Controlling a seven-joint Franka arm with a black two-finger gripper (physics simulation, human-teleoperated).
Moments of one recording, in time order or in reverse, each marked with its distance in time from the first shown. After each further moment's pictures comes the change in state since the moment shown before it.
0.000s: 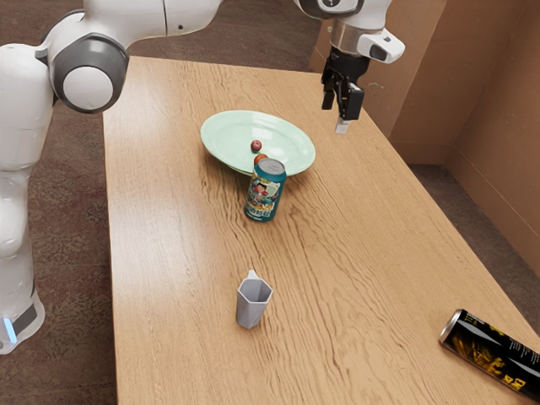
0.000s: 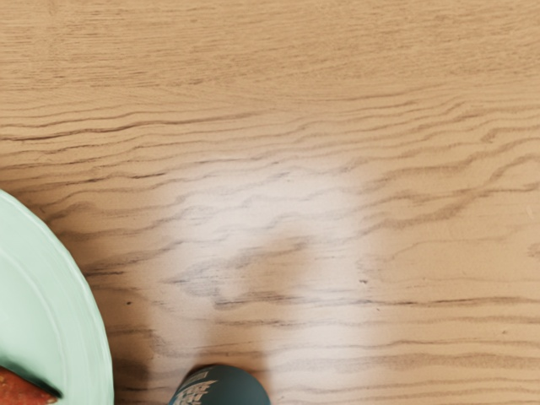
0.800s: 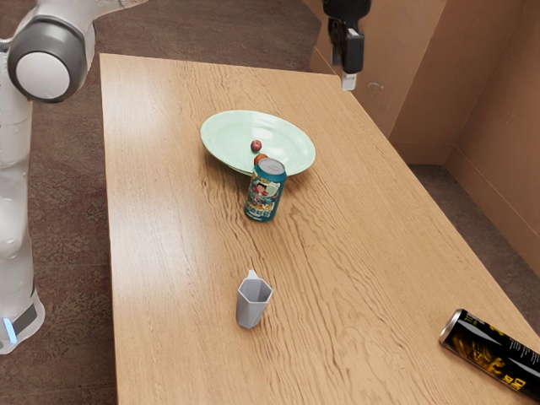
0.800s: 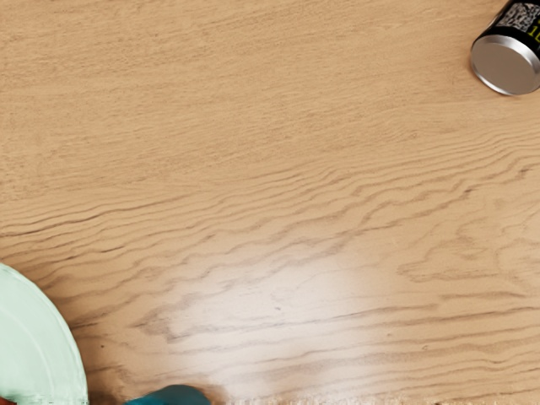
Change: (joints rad) arm 0.002 -0.150 -0.123 0.077 0.021 -0.031 0.004
